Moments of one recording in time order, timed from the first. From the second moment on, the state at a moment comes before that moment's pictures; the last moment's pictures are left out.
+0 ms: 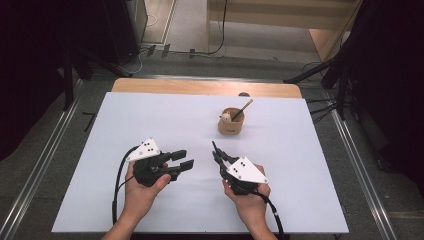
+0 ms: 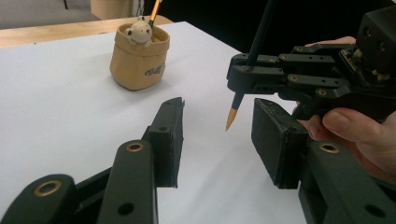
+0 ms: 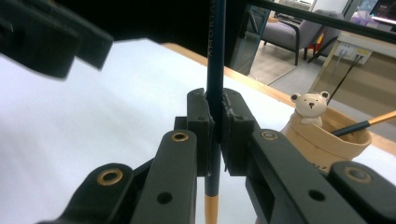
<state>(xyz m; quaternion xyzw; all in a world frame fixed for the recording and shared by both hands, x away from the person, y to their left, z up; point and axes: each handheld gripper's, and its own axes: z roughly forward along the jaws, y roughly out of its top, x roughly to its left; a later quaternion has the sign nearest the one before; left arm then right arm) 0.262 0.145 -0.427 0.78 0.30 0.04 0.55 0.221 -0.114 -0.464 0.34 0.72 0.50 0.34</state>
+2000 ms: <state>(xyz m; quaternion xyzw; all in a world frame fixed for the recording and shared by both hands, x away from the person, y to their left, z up) 0.262 0.141 -0.415 0.79 0.32 0.00 0.51 0.212 -0.077 -0.480 0.21 0.79 0.40 0.43</state>
